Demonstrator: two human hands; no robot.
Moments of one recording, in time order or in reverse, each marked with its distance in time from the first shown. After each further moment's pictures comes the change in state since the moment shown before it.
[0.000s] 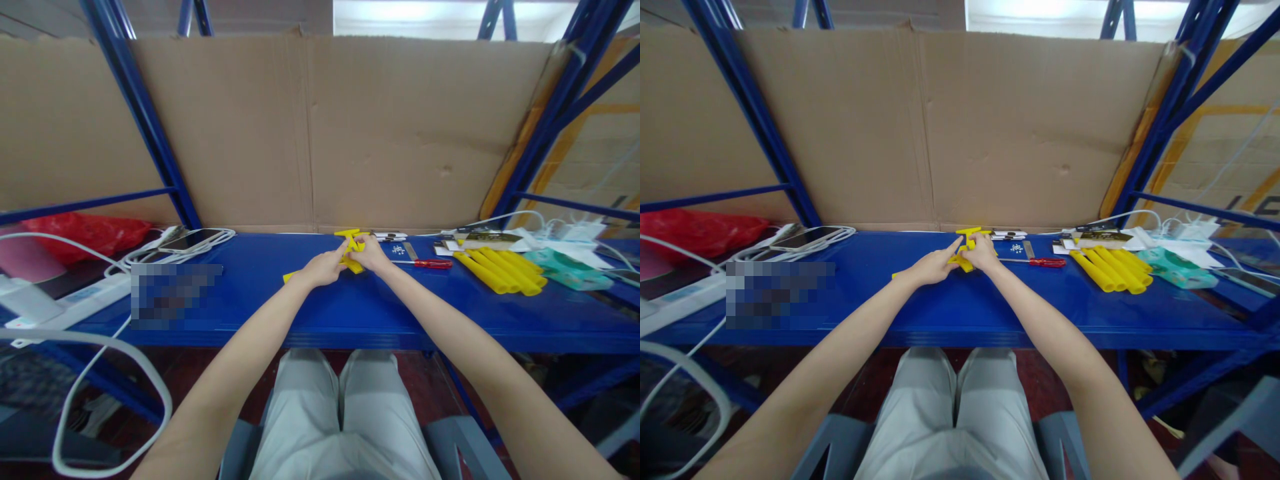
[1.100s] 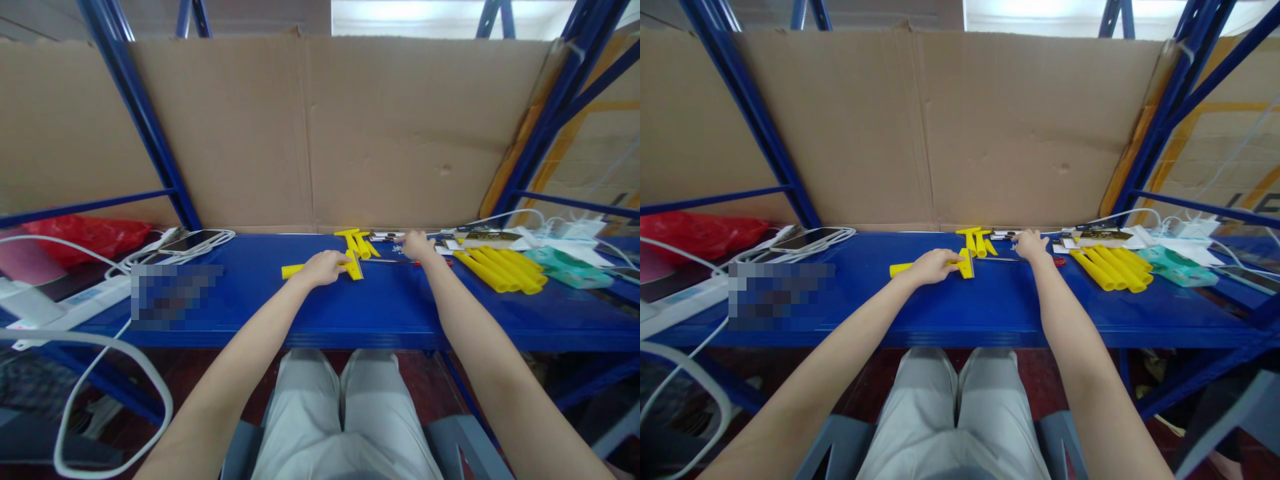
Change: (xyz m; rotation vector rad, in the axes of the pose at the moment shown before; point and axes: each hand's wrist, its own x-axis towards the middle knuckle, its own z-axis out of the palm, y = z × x) left_hand -0.002 0.001 -0.006 0.032 0.030 0.060; right_hand 0.008 0.051 -0.087 -0.583 -0.159 0.232
